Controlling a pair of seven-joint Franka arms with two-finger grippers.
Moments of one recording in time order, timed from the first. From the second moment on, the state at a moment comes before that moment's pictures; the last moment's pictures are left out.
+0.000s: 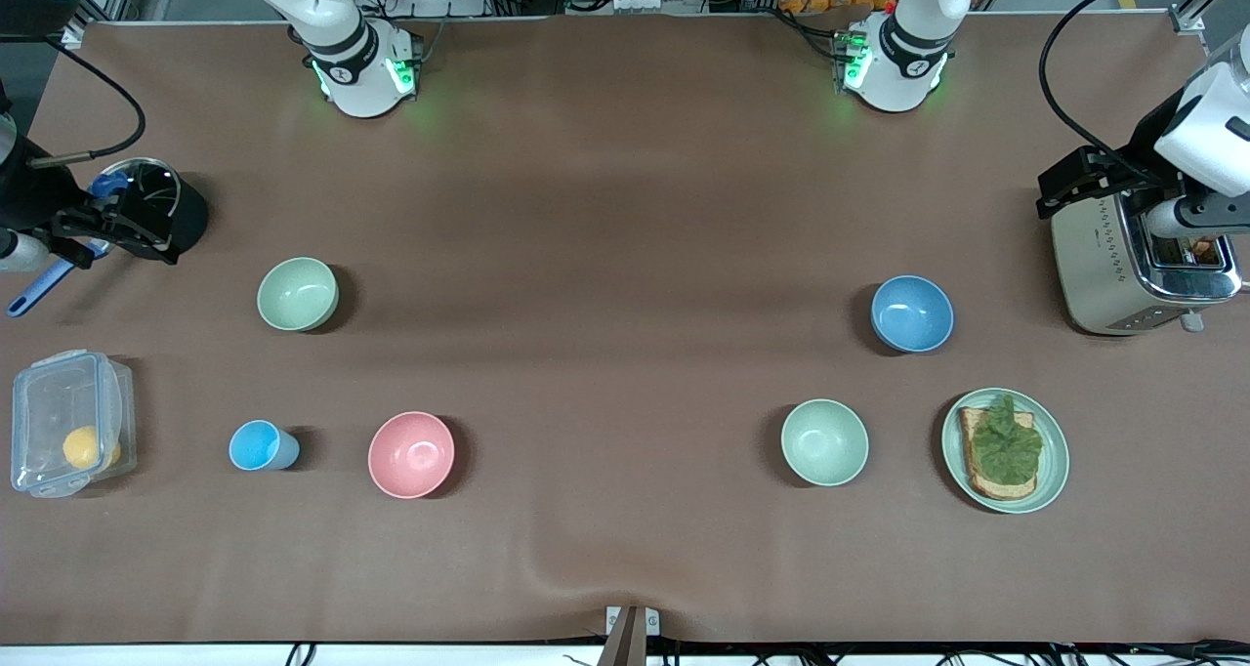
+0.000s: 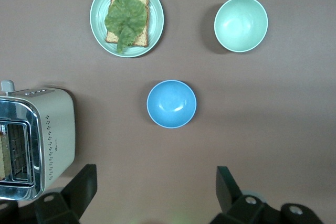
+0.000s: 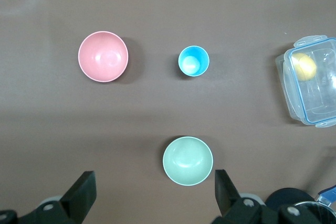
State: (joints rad) left arm 0.00 0.00 -0.11 -1.55 0.00 1.52 -0.13; right arm 0.03 0.00 -0.03 -1.62 0.02 1.71 -0.03
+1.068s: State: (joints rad) left arm 0.01 0.20 -0.11 -1.68 0.03 1.72 -0.13; right arm 0.03 0.04 -0.03 -1.64 0.02 1.69 -0.03
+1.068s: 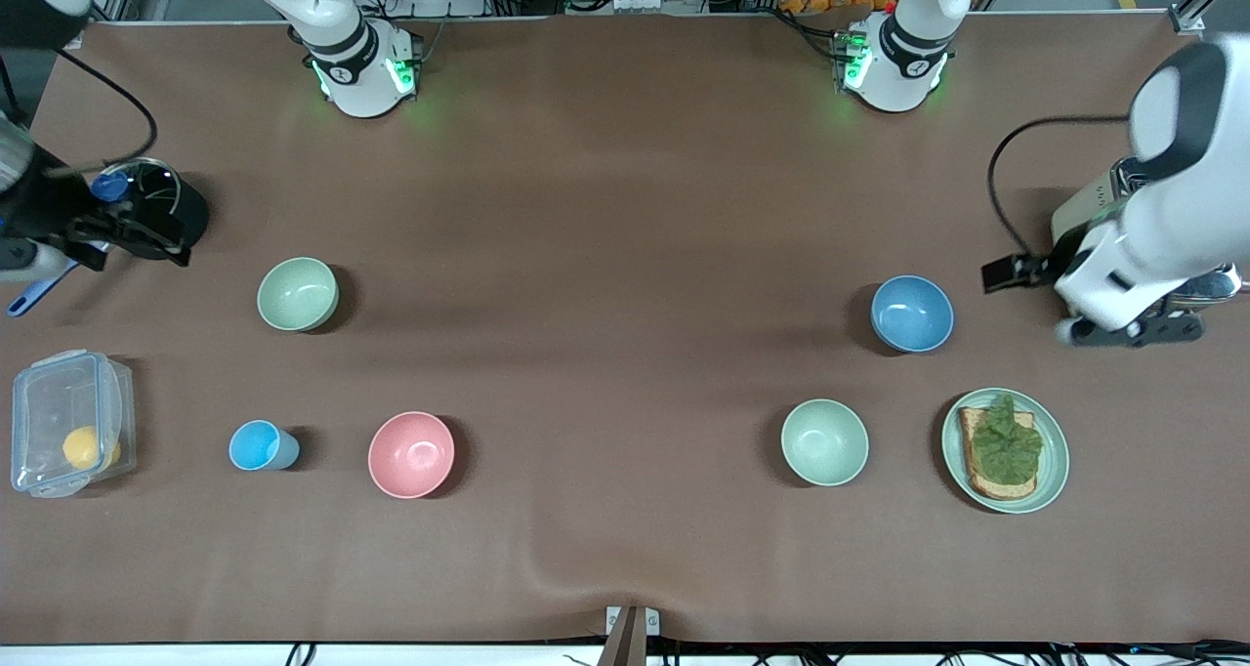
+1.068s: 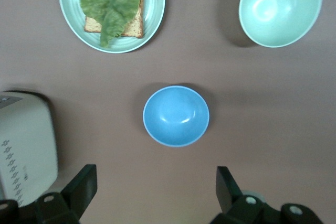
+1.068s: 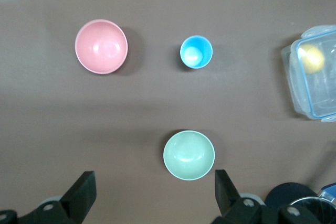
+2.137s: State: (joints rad) left arm 0.07 0.32 -0.10 -2.08 0.08 2.25 -0.13; right arm -0.11 0.17 -0.05 -2.15 0.02 2.23 -0.21
